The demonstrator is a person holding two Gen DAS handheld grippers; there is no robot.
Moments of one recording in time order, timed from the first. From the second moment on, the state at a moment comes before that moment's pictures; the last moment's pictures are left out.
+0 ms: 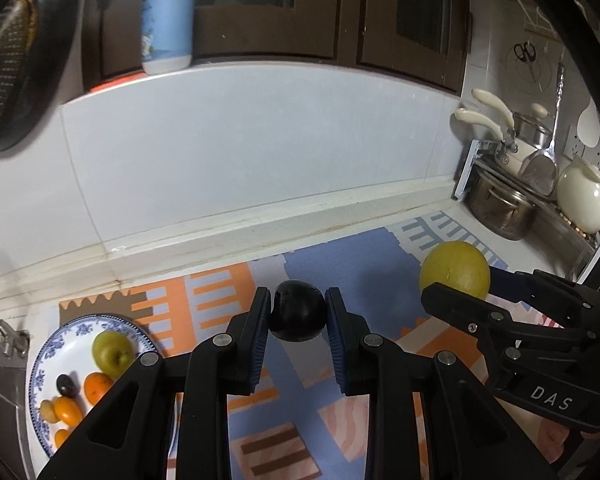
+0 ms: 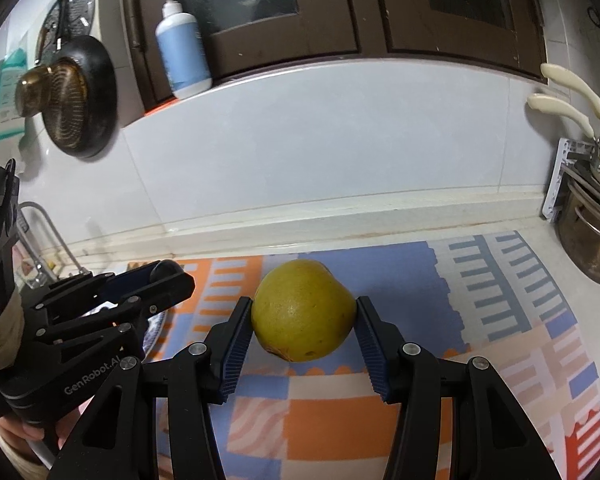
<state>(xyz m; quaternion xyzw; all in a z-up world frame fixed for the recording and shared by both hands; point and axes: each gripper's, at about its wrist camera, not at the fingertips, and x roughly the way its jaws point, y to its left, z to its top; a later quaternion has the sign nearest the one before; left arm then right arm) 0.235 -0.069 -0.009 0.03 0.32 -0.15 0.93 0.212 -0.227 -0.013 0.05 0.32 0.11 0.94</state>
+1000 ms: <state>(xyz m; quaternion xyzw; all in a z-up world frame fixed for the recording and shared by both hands) 0.171 0.052 0.021 0.02 0.29 -0.11 0.95 0.163 -0.110 0.015 0.03 0.29 0.17 0.94</state>
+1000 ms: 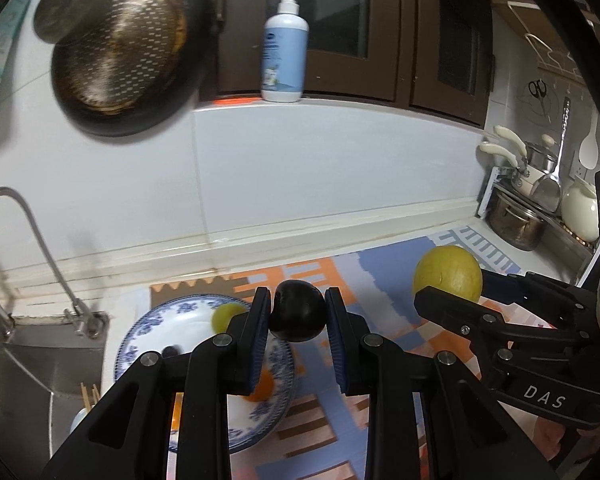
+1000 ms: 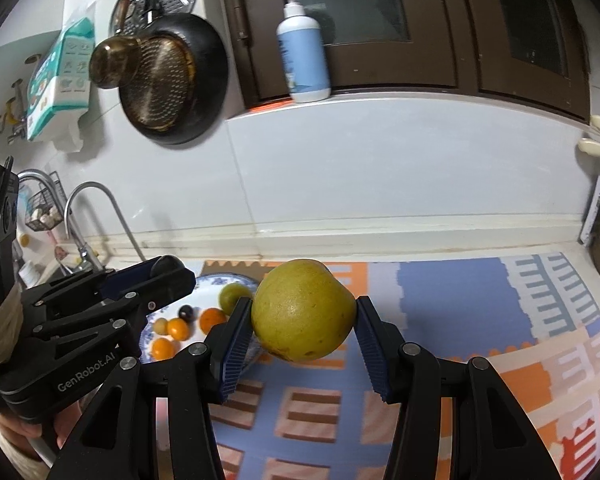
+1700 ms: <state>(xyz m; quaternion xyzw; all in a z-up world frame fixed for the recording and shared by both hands) 0.183 0.143 -0.002 0.02 0.31 -0.06 0.95 0.189 -0.021 -0.005 0.01 0.32 0.21 0.93</state>
